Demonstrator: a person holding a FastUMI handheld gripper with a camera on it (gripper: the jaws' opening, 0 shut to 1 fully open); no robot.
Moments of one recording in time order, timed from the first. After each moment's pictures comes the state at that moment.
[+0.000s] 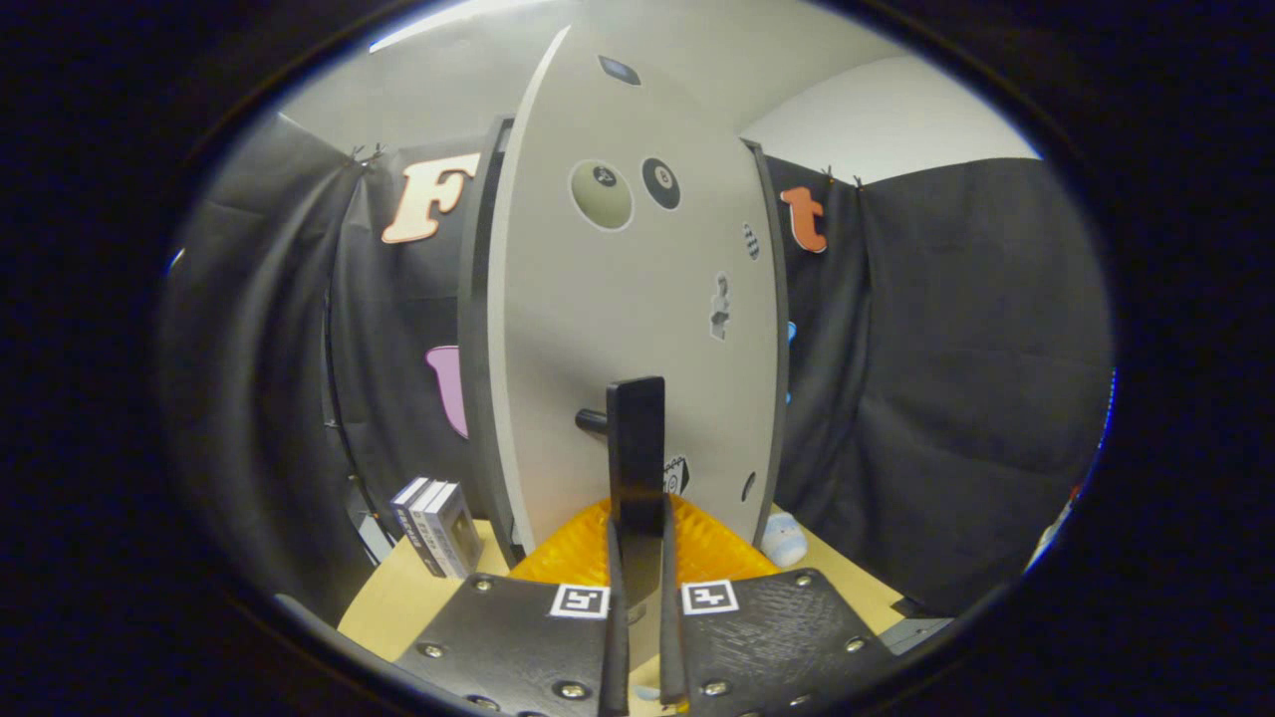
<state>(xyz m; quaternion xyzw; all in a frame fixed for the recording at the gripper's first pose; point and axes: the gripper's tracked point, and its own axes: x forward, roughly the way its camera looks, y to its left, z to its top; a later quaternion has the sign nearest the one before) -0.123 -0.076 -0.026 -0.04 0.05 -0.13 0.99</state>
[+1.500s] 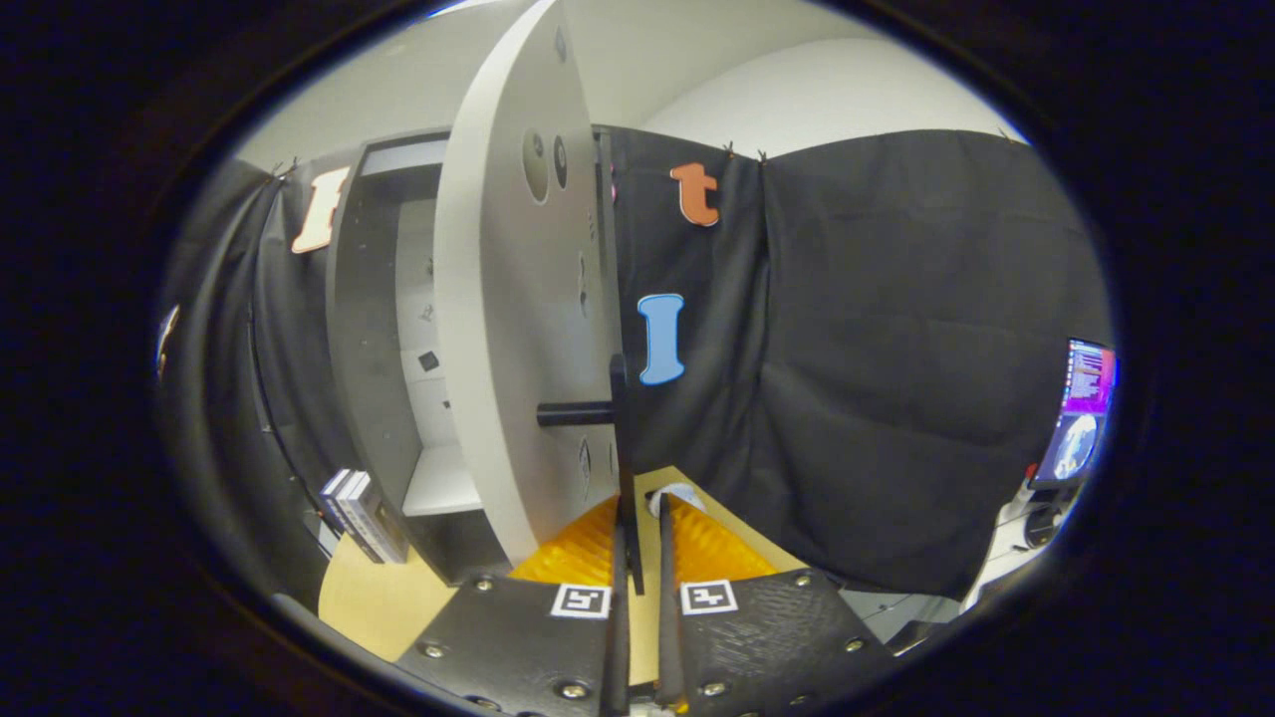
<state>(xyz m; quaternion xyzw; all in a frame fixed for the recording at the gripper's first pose) -0.204 -0.207 -0.024 -0.01 0.09 -0.23 0.97</state>
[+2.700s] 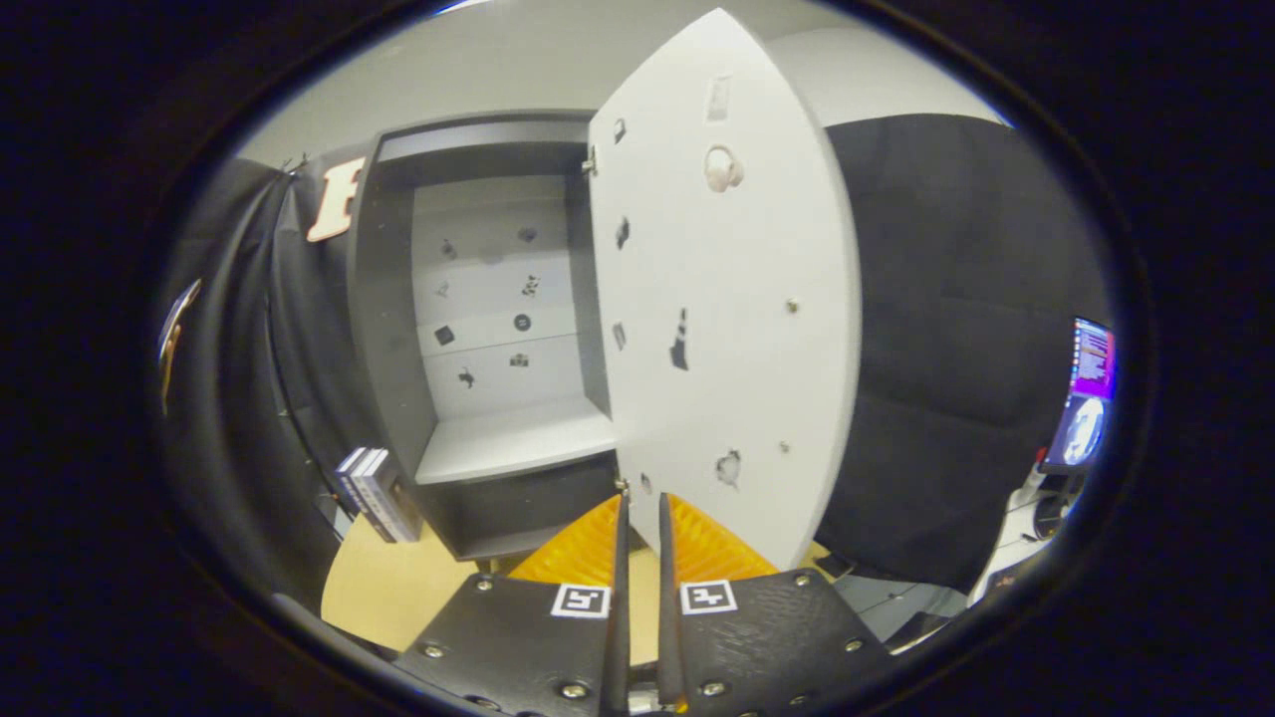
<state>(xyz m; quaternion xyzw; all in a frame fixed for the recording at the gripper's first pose) -0.212 -0.194 -0.059 0.00 0.13 -0.18 0.98</state>
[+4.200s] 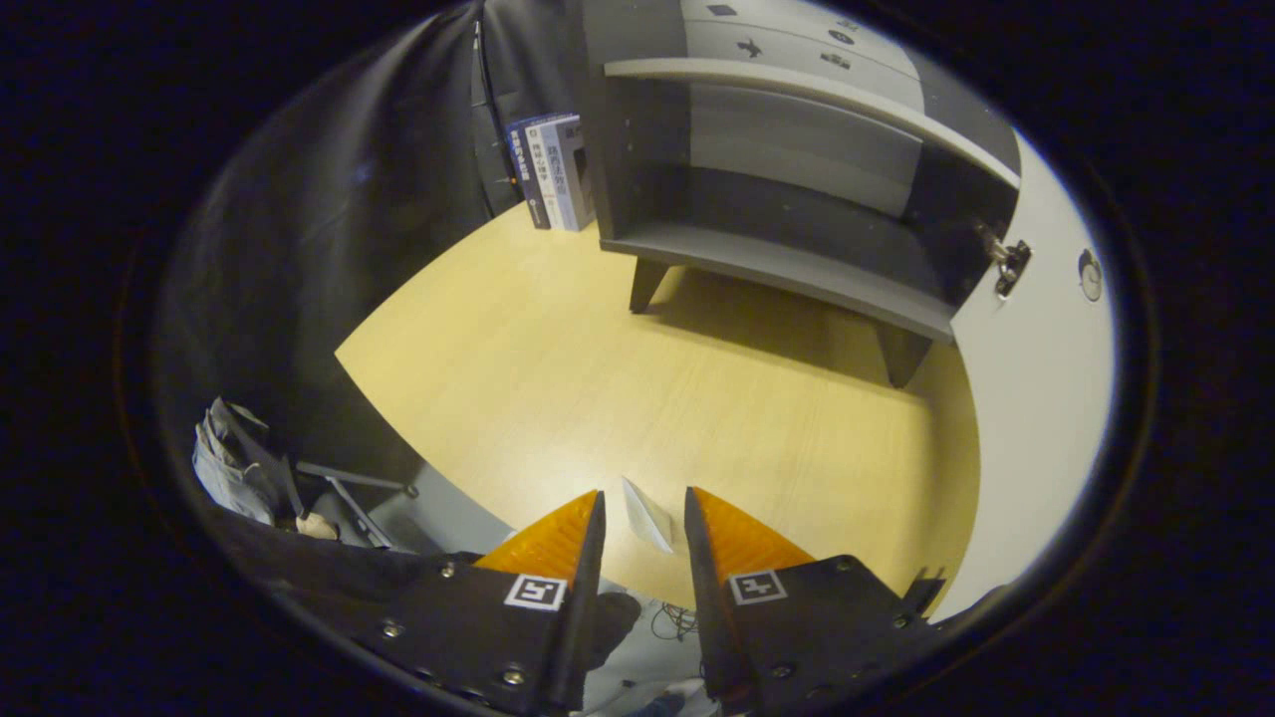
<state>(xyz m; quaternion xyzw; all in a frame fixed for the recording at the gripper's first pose) -0.179 -0.102 -0.411 -0.13 0.50 0.18 0.84</state>
